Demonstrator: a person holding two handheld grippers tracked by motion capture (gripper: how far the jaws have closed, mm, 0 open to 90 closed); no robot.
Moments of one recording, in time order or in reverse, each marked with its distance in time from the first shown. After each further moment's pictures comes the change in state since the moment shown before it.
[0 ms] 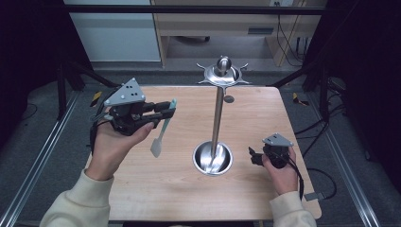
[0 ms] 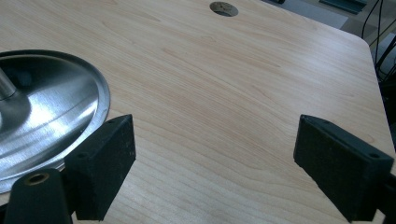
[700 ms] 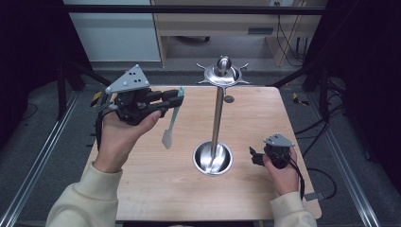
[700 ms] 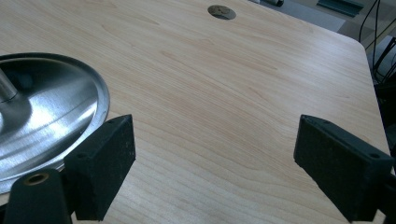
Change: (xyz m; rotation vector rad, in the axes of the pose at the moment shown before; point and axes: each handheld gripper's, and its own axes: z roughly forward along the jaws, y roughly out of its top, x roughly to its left) left arm 0.001 0.027 0.008 -0.091 -0.023 -0.033; right arm -0.001 0.000 -0.002 -0.009 -0.004 0.000
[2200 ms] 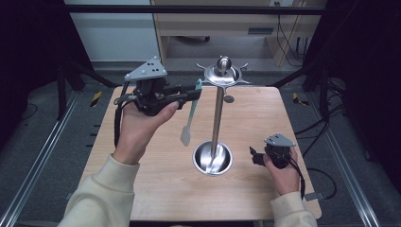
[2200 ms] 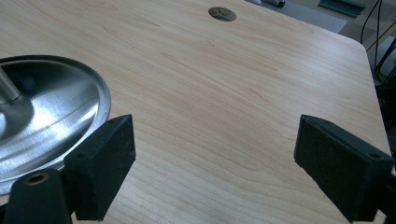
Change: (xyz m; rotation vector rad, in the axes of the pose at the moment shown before) left arm -0.005 0.015 0.035 -0.026 -0.070 -0.055; right arm -0.001 0.000 -0.001 -0.007 0.008 0.007
